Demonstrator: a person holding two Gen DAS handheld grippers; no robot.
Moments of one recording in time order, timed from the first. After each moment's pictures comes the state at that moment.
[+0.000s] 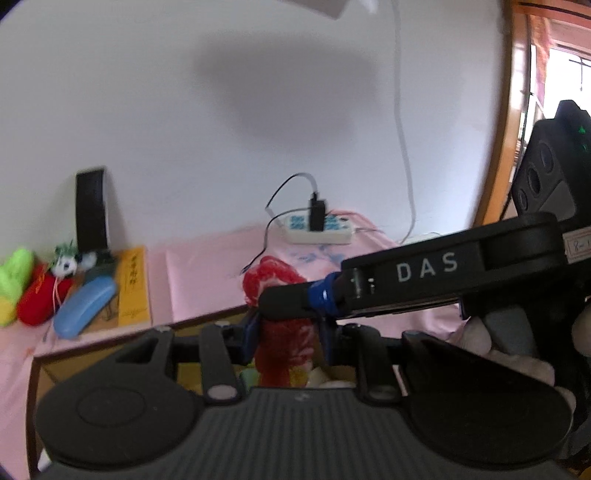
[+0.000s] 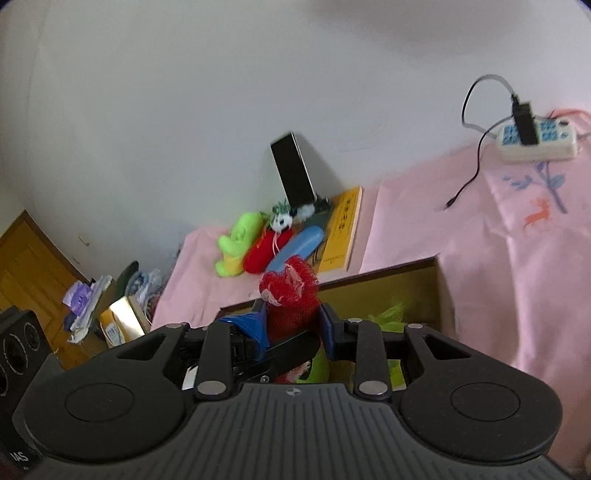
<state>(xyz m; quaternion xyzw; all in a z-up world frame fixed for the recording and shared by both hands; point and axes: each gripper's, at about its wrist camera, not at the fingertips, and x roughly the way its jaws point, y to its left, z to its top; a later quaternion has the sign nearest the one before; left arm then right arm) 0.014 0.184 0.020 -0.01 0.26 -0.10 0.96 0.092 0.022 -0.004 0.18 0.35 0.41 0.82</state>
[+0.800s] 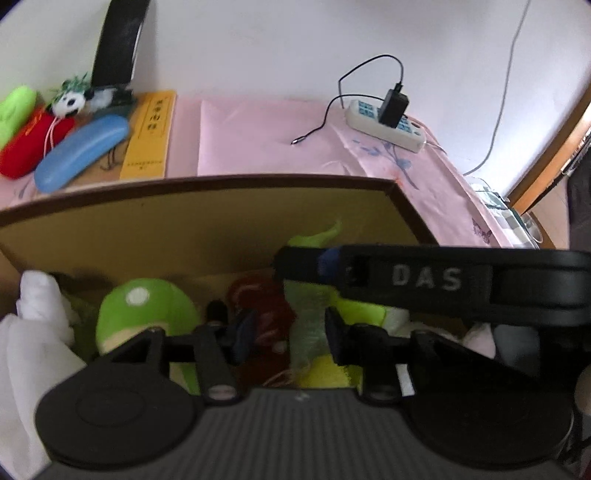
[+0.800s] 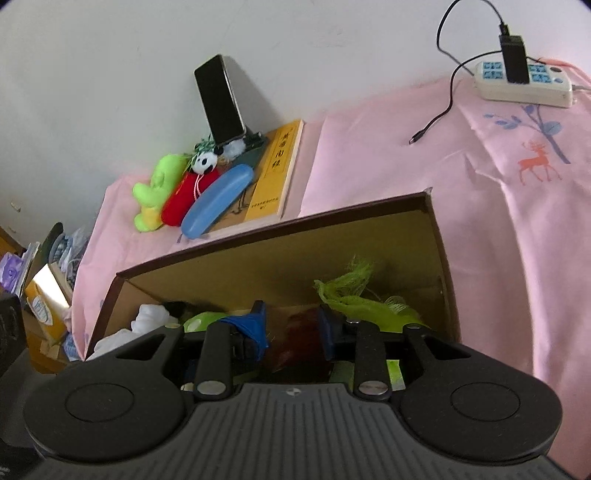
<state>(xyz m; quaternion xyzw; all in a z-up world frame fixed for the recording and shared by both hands) 0.080 0.236 -0.061 -0.12 0.44 -0.05 0.89 0.132 0.077 -0.065 0.11 0.43 0.33 0.83</state>
